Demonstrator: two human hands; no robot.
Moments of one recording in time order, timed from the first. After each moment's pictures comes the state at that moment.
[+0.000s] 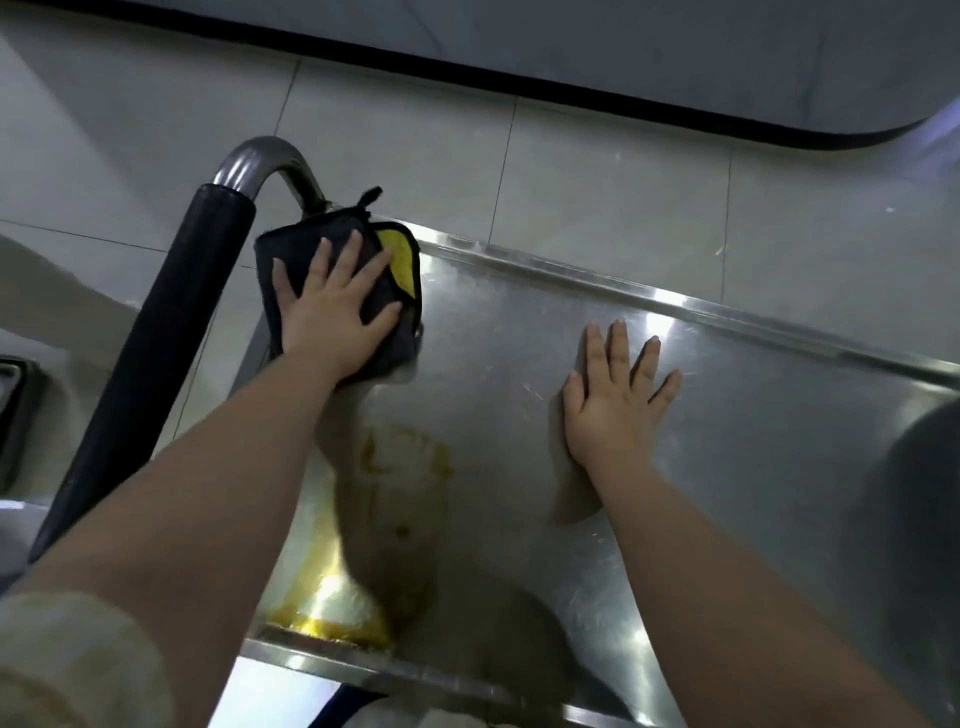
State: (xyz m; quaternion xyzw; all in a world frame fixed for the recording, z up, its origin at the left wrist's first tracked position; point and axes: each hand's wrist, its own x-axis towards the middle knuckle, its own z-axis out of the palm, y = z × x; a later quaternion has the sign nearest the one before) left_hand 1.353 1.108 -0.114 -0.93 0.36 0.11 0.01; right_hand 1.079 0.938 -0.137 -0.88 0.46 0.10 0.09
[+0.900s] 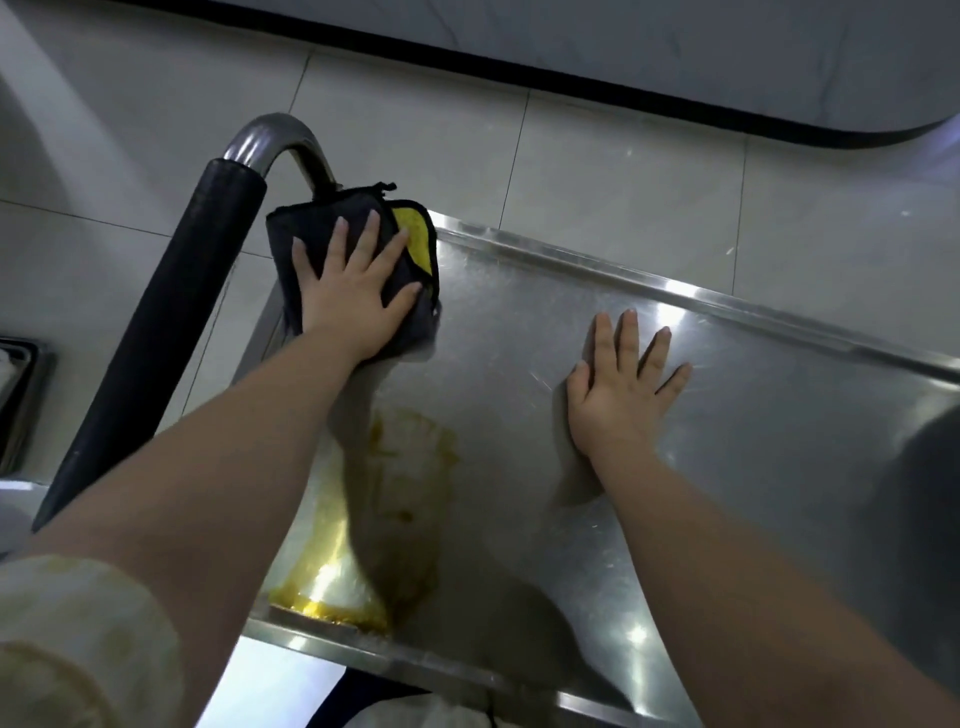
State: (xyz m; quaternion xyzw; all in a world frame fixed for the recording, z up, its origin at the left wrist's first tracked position) left_hand 1.347 1.099 -0.116 -0.92 0.38 0.10 0.02; right_hand 1.083 0.940 -0.133 -0.87 0.47 0.11 0.08
